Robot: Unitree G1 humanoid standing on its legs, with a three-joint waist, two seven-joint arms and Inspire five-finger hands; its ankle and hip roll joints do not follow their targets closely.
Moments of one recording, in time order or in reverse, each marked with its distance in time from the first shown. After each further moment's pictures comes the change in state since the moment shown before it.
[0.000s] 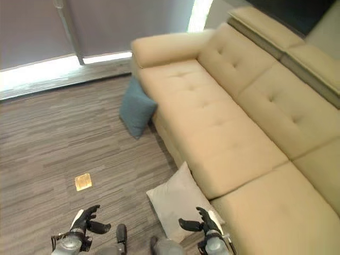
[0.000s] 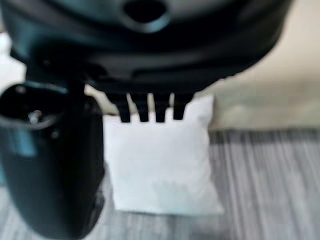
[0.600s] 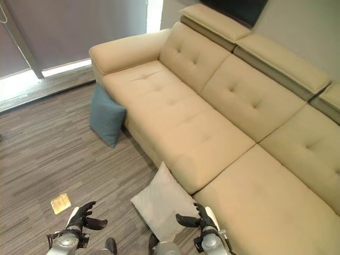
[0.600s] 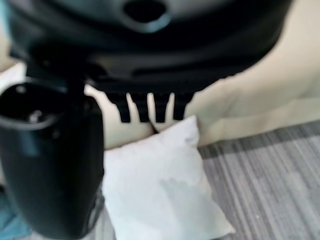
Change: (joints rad) left arm 0.020 0.007 0.022 -0.038 -0.022 -0.007 0.012; right arm -0.008 -0.012 -0.001 0.014 0.003 -0.002 -0.025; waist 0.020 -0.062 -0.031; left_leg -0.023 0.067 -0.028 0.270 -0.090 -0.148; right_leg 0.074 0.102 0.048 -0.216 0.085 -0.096
